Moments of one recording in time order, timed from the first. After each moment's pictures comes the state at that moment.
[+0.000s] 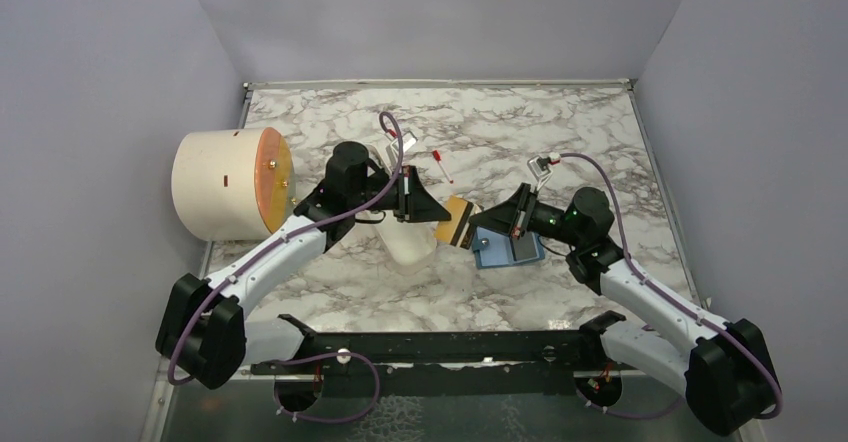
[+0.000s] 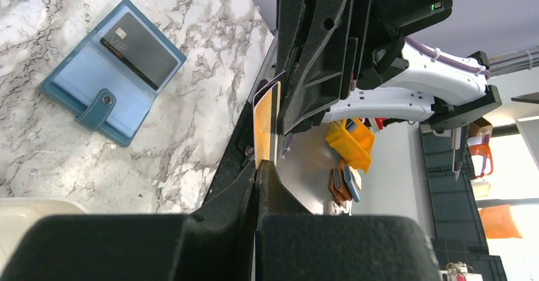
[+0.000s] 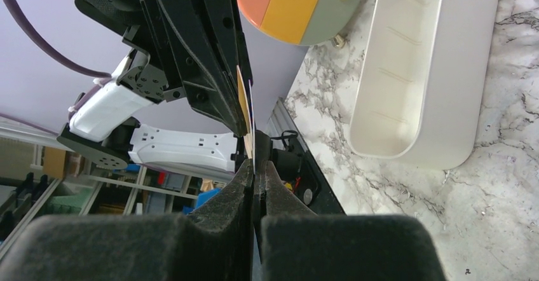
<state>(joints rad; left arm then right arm) -0.53 1.24 0.82 0.15 0.88 -0.80 0.44 0.97 0.43 0.53 -0.73 1.10</state>
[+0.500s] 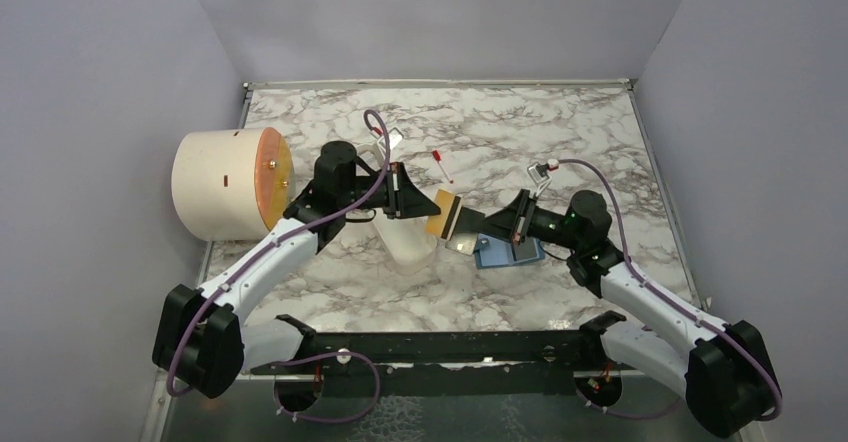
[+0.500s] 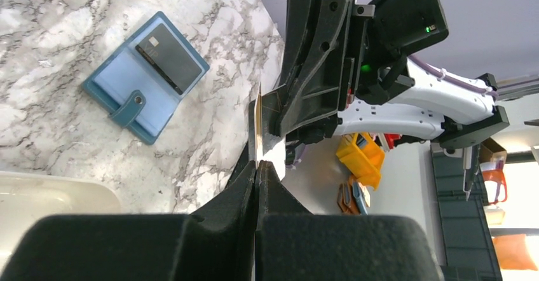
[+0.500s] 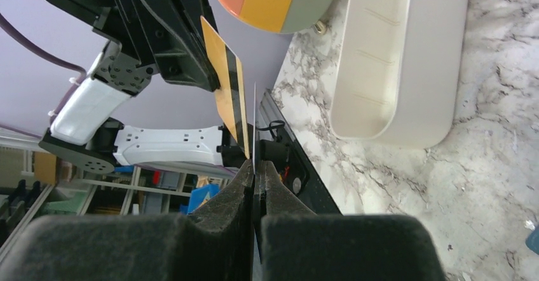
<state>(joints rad) -0.48 1.19 0.81 0.12 0.87 -0.80 0.44 0.97 0.40 0.51 -0.73 1.08</state>
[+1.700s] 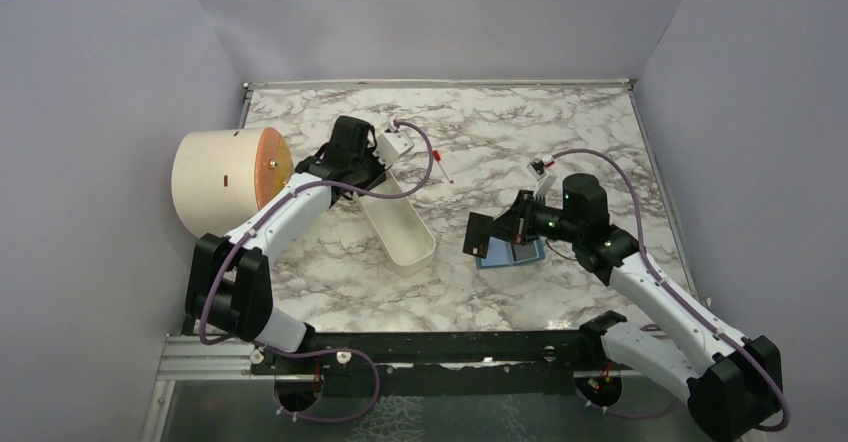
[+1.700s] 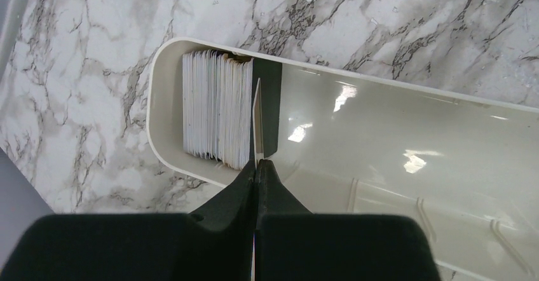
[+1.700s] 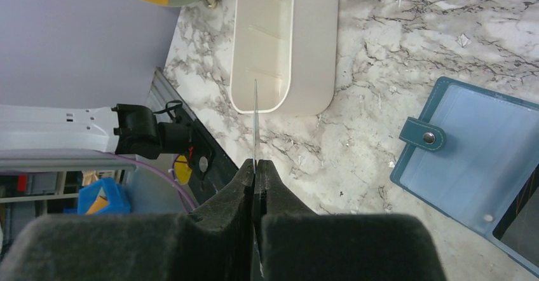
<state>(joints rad) -0.39 1.46 1.09 -0.42 0.06 0.54 0.44 0.93 0.60 -0.13 -0.59 0.63</state>
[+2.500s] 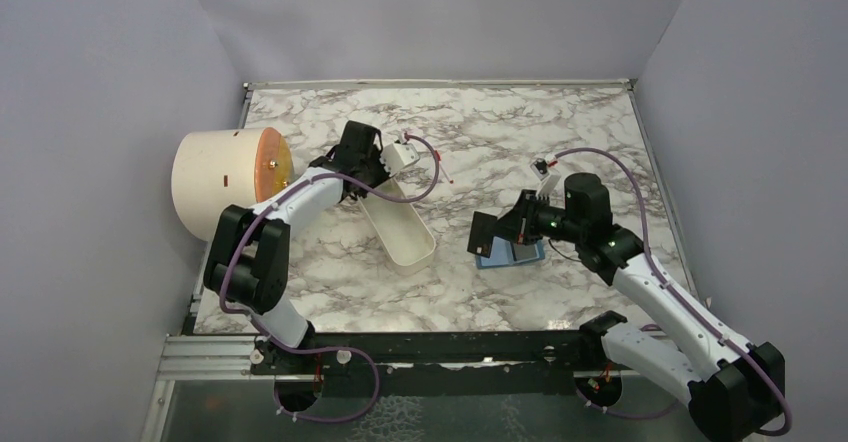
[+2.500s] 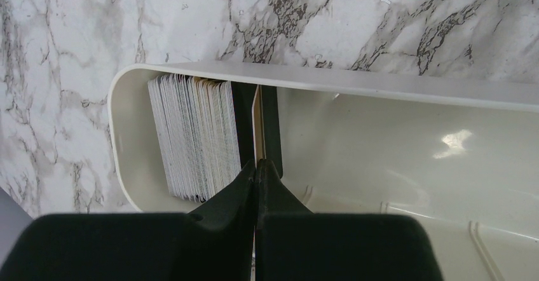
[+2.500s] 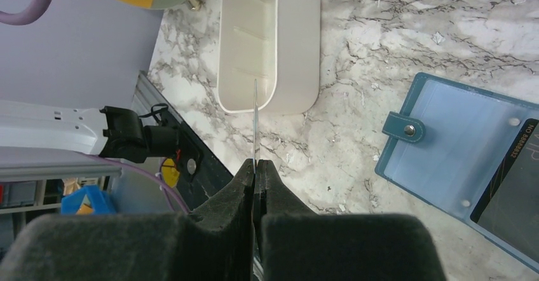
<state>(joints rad) -0.37 1.63 1.09 -0.33 0.08 0.71 0.44 0.91 0.64 -0.21 -0.54 0.59</state>
